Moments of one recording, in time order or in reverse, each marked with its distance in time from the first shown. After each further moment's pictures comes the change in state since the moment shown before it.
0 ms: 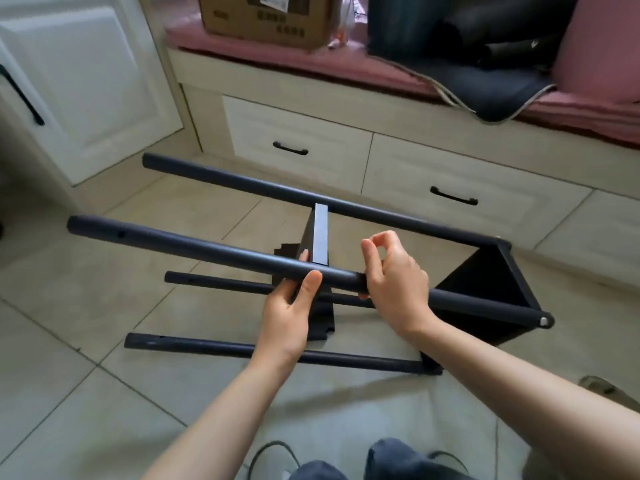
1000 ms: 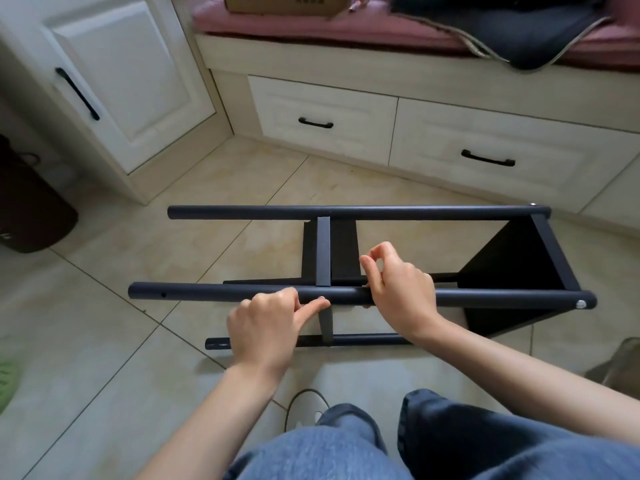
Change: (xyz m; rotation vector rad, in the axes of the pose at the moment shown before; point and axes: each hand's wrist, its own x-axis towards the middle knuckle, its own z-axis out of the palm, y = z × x) left_hand -0.067 0.013 -0.045 1.459 0.197 0.393; right_hand -0.062 0.006 0.011 -0.127 -0.210 -0.051
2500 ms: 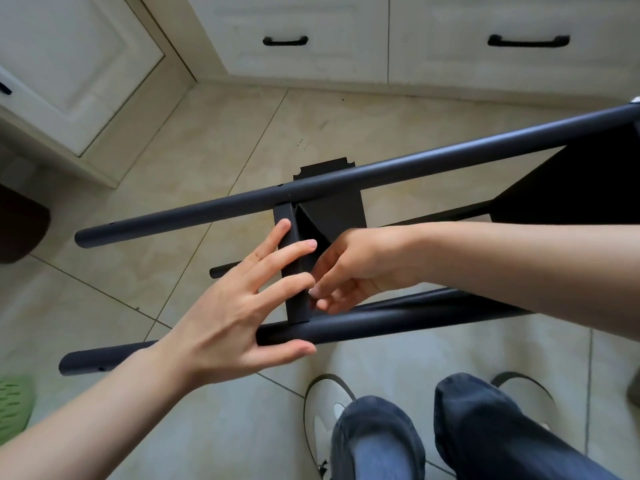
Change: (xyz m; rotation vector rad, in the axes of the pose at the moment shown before) left_hand 0.052 -0.050 0.022 -0.283 -0.428 0.727; right_hand 0.067 -0.002 0.028 0.874 -1.198 0.458
